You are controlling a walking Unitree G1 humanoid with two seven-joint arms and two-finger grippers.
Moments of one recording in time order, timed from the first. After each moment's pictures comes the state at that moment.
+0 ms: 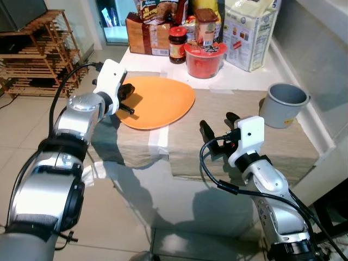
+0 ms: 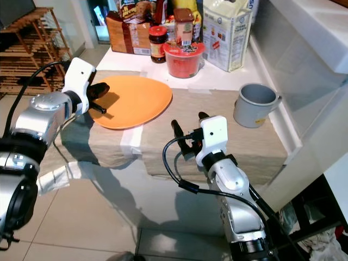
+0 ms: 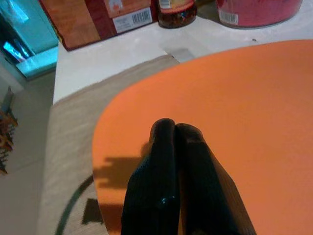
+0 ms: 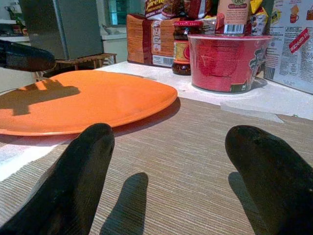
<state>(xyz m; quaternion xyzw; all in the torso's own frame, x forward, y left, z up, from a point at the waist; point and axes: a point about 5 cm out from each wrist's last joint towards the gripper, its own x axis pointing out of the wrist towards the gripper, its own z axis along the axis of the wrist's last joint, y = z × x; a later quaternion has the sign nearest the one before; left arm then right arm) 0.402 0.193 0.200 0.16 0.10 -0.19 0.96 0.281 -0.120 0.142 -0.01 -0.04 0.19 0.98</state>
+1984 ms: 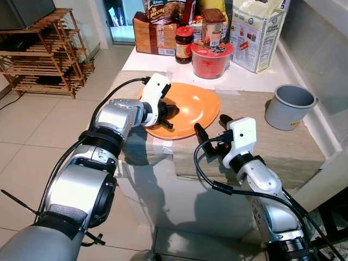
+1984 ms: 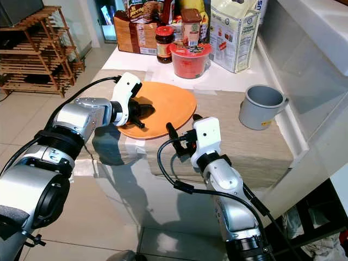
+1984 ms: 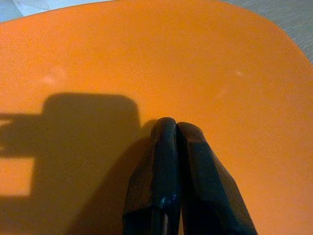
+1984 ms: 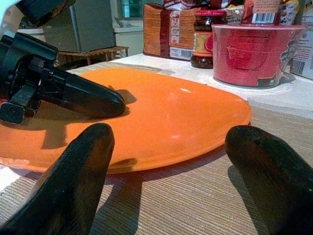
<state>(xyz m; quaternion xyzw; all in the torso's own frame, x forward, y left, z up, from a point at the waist) 0.392 0.105 0.179 0.05 0.23 -0.37 0.90 0.283 -0.110 0.136 -0.02 -0.03 0.21 0.98</state>
